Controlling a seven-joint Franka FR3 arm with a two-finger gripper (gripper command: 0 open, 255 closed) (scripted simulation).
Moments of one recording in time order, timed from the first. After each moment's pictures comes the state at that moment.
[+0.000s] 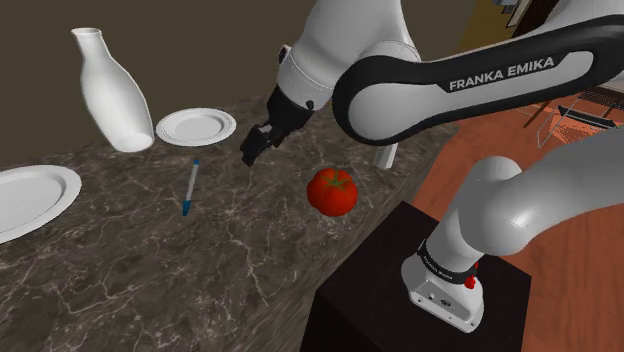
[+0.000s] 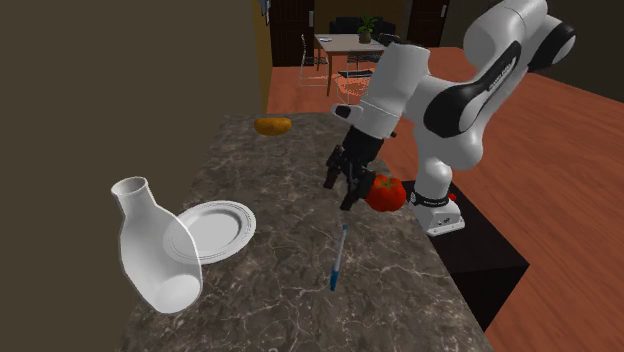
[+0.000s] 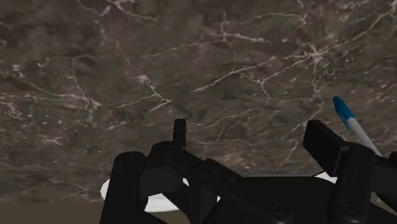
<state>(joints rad) 0.15 -0.59 0.43 -2.57 0.25 2.48 0.21</state>
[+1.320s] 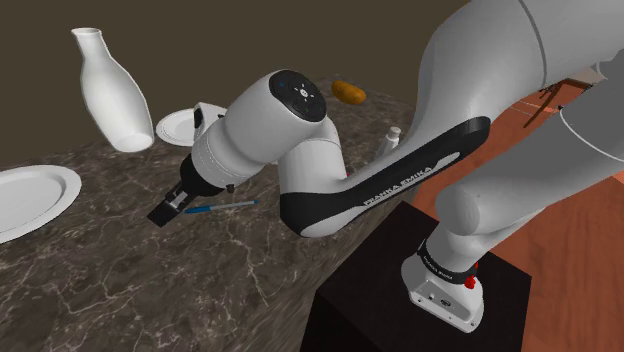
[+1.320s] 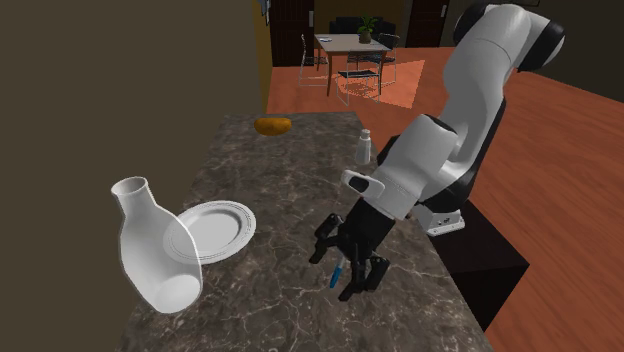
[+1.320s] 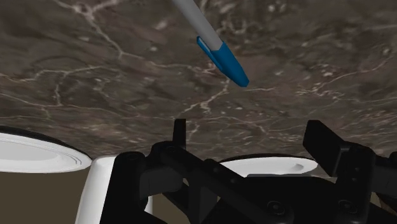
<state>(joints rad) -0.48 -0.24 1.24 -2.42 -0.23 3.03 0.61</state>
